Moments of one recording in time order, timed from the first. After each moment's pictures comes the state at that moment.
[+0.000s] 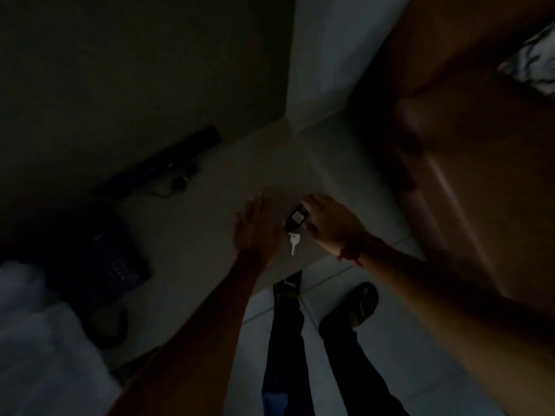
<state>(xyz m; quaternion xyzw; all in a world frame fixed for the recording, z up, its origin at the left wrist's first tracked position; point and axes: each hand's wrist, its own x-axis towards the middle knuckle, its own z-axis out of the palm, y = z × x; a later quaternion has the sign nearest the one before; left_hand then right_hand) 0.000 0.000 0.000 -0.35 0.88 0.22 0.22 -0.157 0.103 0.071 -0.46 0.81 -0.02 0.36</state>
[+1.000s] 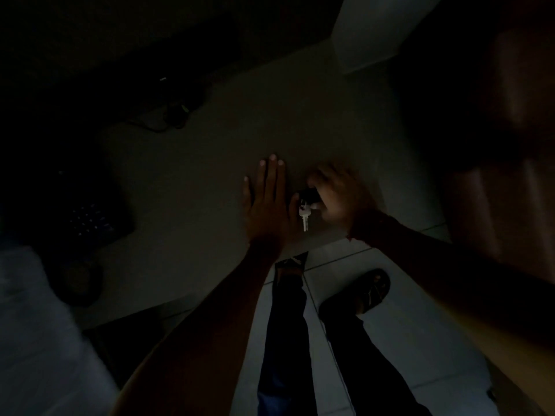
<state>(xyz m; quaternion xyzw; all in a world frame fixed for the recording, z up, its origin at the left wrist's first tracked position) 0.033 0.037 -0.100 -0.43 0.89 0.13 0.06 -0.132 0.098 -0.039 -0.58 0.76 0.02 0.30</state>
